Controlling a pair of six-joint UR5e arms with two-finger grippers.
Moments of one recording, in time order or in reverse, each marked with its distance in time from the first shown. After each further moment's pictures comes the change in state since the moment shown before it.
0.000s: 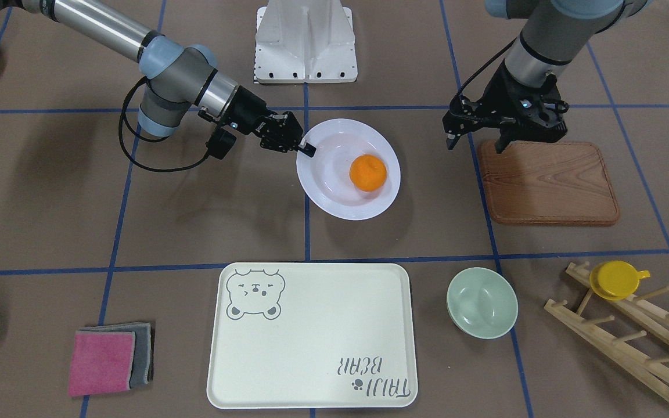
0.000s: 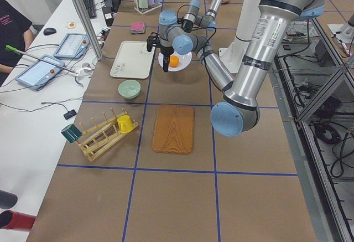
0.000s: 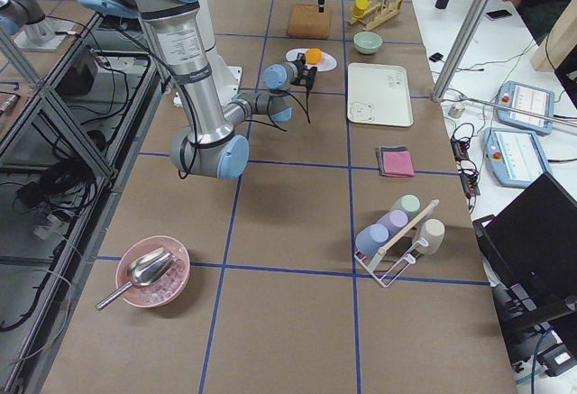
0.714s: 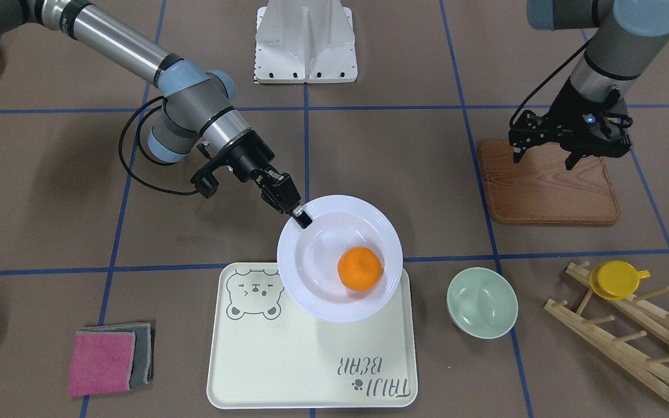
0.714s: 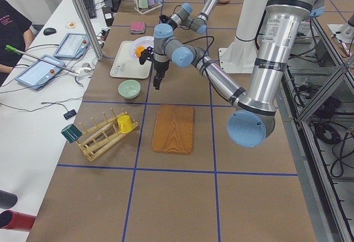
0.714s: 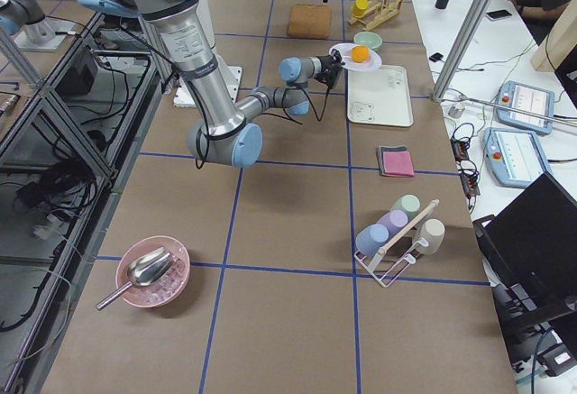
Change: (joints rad) left arm -0.097 0.130 0.019 -0.006 0.047 0.317; right arm 0.085 0.161 -0.190 -0.114 -0.339 0.186
